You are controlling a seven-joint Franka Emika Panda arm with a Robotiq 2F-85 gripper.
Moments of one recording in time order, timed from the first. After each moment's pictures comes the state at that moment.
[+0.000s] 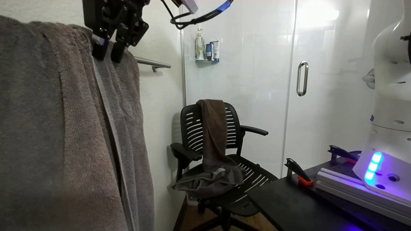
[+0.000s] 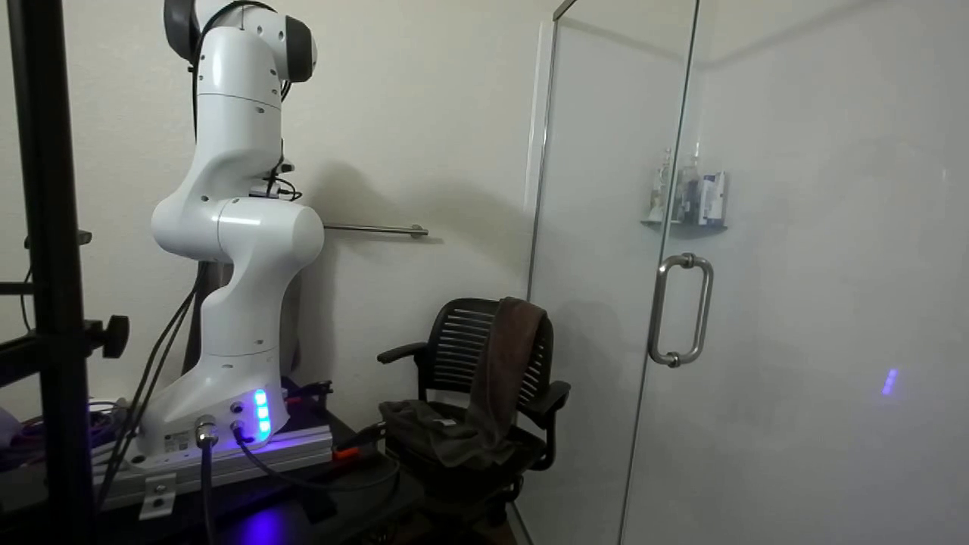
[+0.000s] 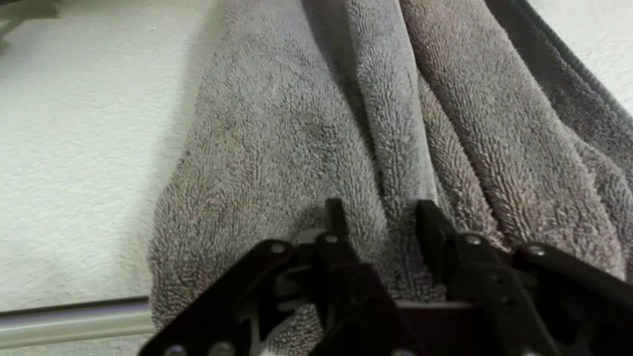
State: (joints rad) arm 0.71 -0.01 0.50 -2.14 -0.16 2.63 0.41
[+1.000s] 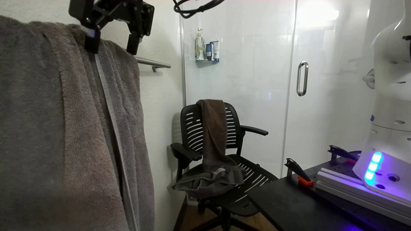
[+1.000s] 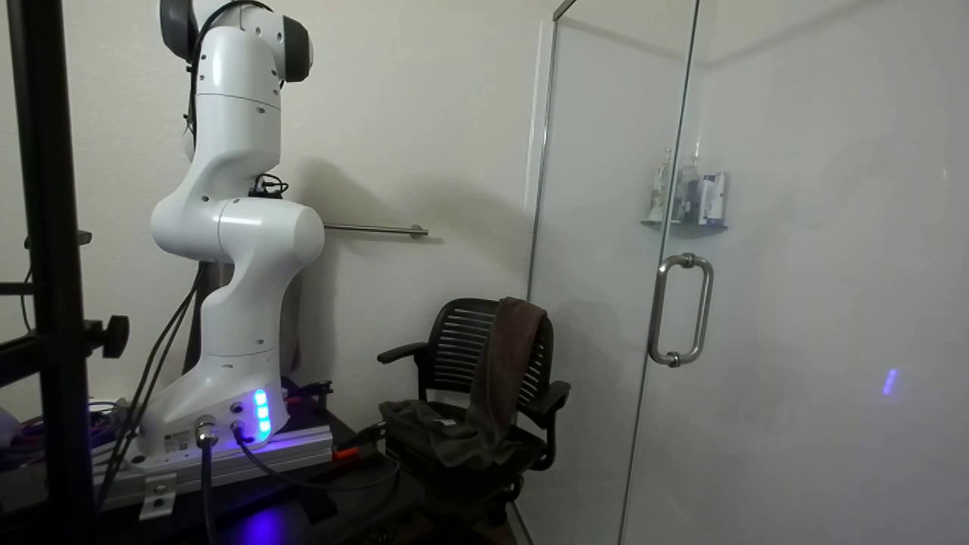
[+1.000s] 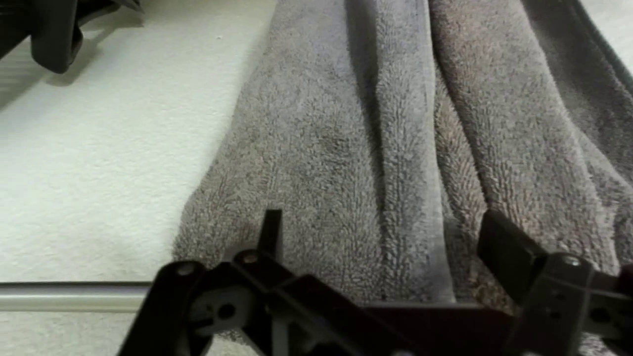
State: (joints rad) arm 0.73 -0.01 0.54 -2.10 -0.45 2.48 0.70
